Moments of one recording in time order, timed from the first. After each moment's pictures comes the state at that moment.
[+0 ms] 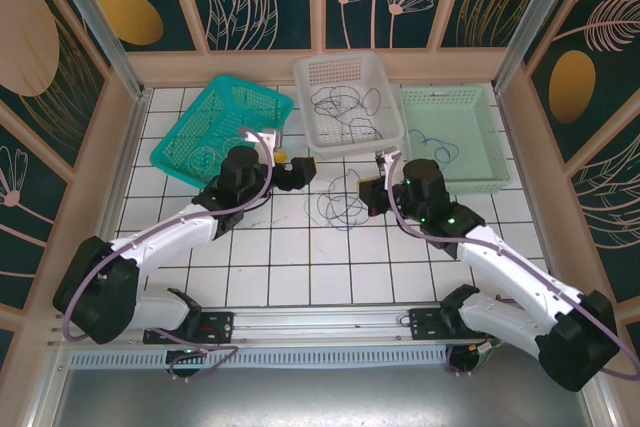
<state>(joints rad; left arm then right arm) -0.60 1.33 0.73 0.30 0.16 -0.50 0.62 0.96 0.68 -0.16 -0.23 0.32</state>
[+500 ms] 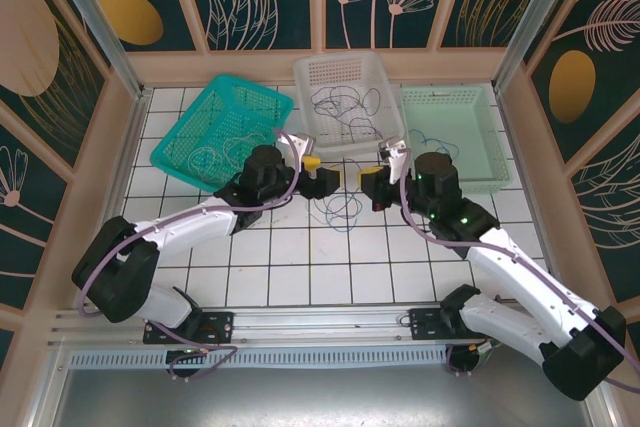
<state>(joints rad) -0.69 1.47 0.81 0.36 0.30 -0.43 0.62 0.91 0.77 -0.22 -0.26 0.24</state>
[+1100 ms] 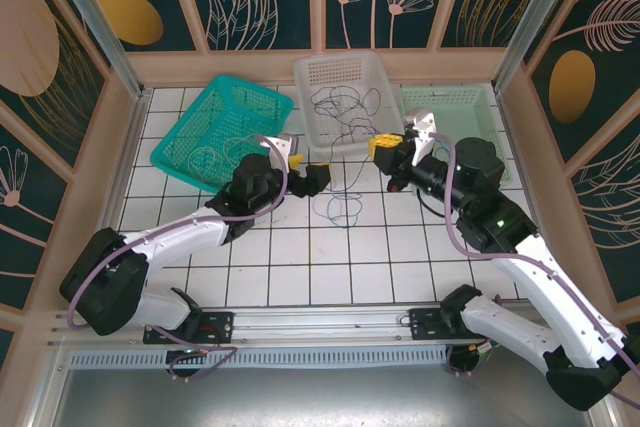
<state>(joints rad) -0.69 1.38 0.71 0.44 0.12 -0.47 0.62 0.84 1.03 -0.27 -0.26 0.14</state>
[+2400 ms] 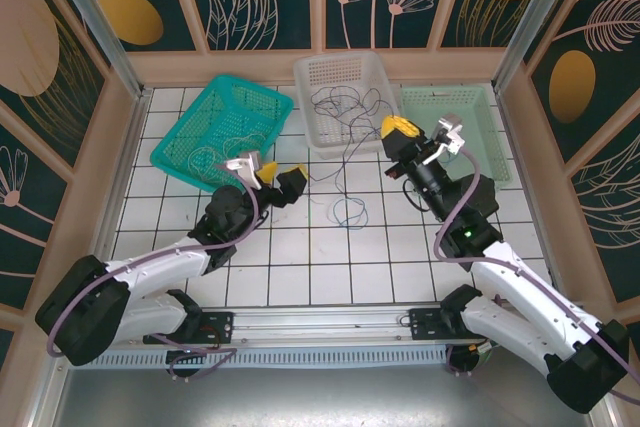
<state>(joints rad) -0.69 1.19 0.40 0.75 -0.06 -0.66 0.62 0.82 0.66 0.57 -0.04 0.44</state>
